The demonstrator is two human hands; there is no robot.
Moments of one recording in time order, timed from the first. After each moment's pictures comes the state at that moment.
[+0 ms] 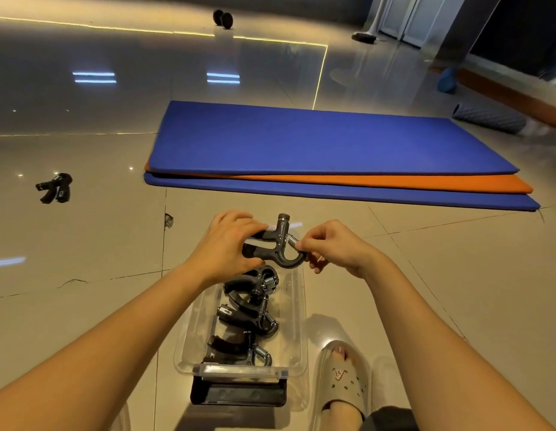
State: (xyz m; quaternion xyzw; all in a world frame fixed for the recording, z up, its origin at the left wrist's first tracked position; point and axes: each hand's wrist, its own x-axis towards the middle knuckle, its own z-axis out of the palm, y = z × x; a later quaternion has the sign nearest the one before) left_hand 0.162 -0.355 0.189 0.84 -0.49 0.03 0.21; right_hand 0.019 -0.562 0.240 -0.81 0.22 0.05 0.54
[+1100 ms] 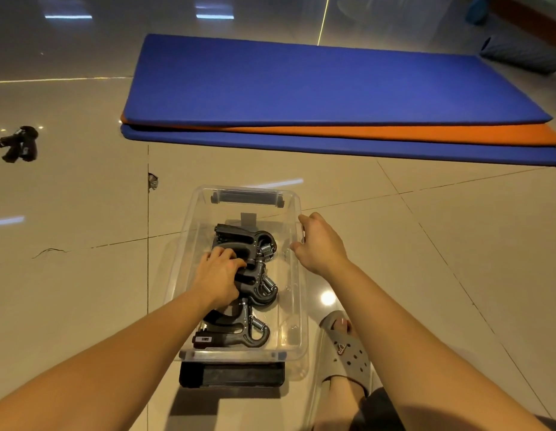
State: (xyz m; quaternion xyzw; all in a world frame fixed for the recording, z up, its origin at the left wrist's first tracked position) left_hand 0.140 -0.354 0.028 0.90 -0.41 -0.15 0.01; right_hand 0.037 -0.553 0.125 -0.94 0.27 0.03 0.22
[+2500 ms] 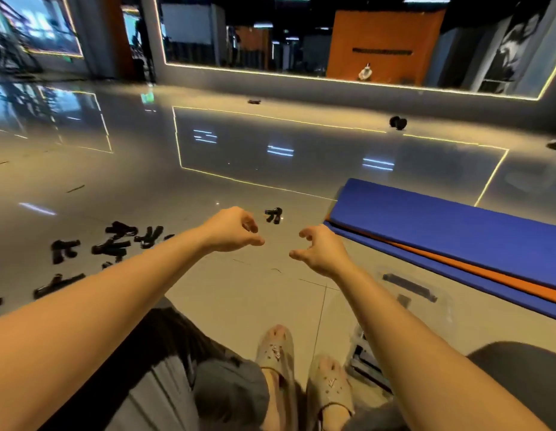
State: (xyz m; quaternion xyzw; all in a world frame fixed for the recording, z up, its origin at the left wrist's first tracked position) left_hand 0.037 0.050 0.401 0.95 -0.13 -0.04 0.27; right_hand 0.031 -0.170 0.356 -0.96 -0.03 -0.02 0.28
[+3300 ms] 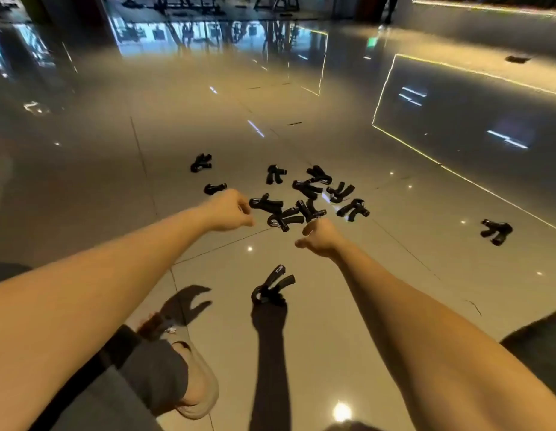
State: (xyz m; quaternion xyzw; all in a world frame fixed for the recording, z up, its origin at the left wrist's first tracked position) left_hand -0.081 0.417 0.318 0.93 0.27 -0.03 0.26; right_hand 0.076 0.242 0.249 -0.88 -0.33 0.24 0.24
